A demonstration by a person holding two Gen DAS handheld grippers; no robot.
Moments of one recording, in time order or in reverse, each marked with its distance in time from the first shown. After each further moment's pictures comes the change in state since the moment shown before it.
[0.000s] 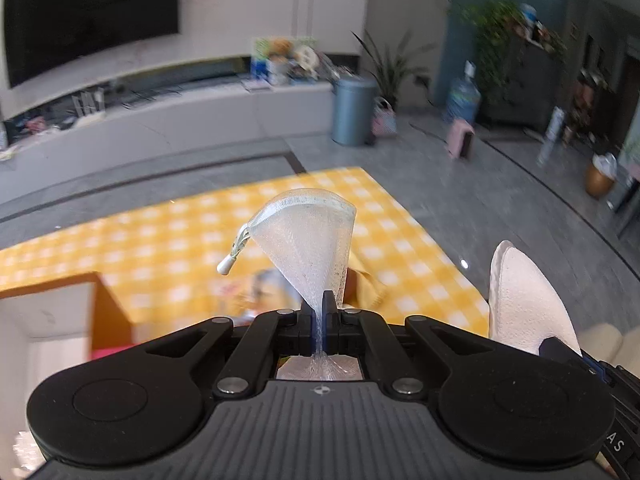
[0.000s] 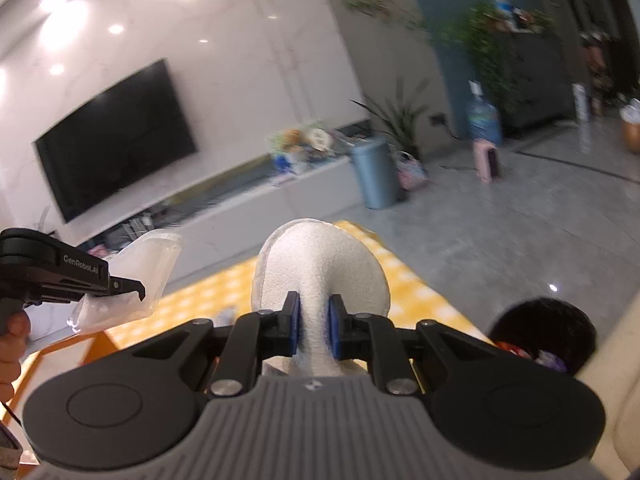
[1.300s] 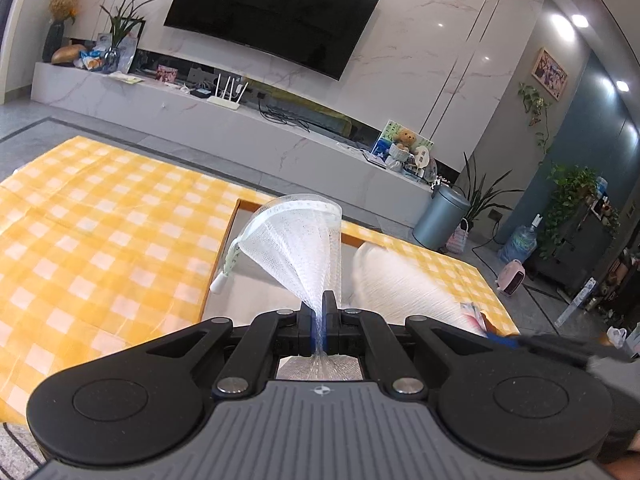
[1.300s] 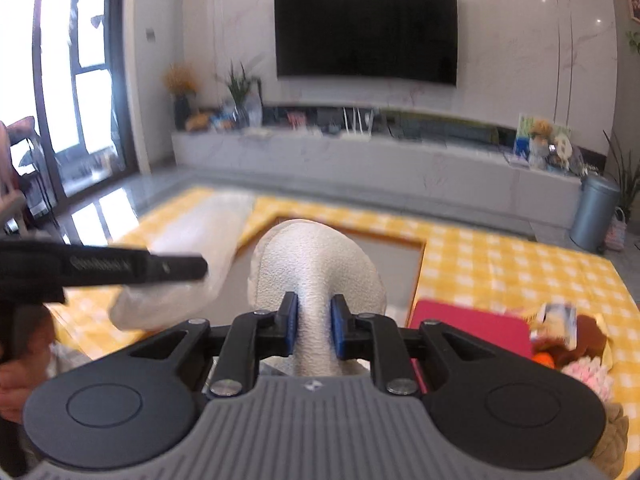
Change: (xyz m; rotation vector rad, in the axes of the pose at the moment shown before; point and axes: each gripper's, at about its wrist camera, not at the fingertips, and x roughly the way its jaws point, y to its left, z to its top) left arm -0.118 0.290 -0.152 -0.451 -0.241 0.017; right arm 0.023 0.318 -0.100 -0.558 0.246 0.440
